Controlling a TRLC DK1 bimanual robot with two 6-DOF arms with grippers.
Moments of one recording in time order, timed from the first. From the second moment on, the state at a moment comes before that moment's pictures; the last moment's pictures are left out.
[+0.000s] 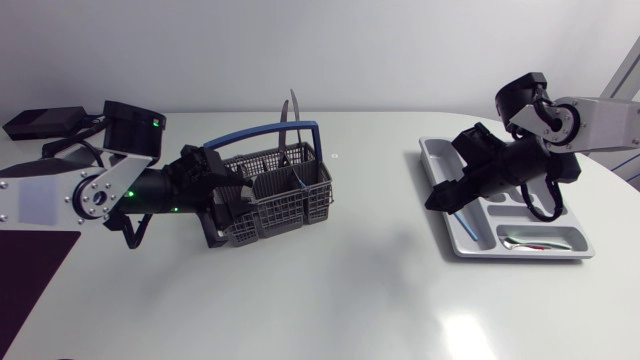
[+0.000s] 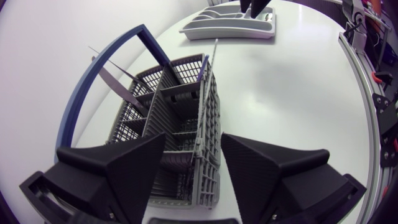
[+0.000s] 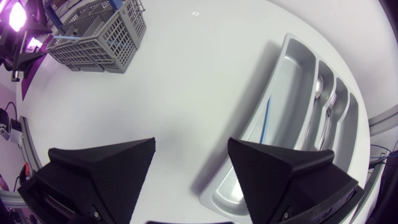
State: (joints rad) left arm -0.26 1.48 0.78 -0.05 0.44 0.84; right arm 0.05 1.62 1.07 -0.58 -0.27 -0.41
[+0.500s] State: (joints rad) left arm -0.18 1.56 0.88 -0.19 0.57 0.98; right arm 0.15 1.61 1.02 -0.53 -0.22 -0.37
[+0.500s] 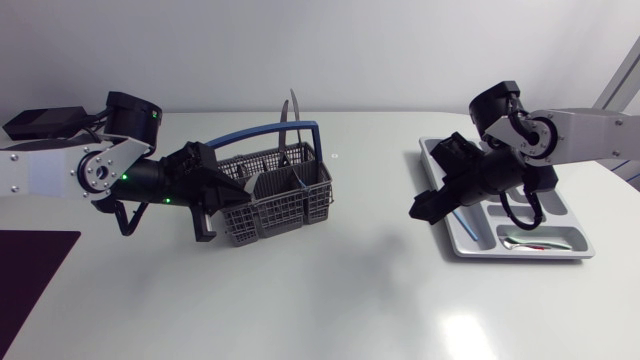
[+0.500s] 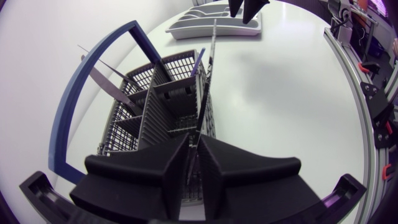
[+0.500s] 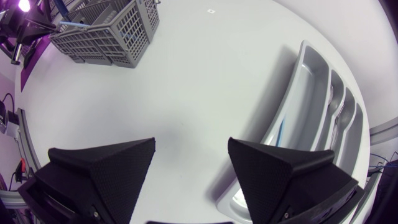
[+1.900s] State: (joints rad) left arm -0.26 1.24 1.11 -0.40 0.89 0.29; right arm 0.57 1.21 0.92 -0.45 -0.34 -0.27
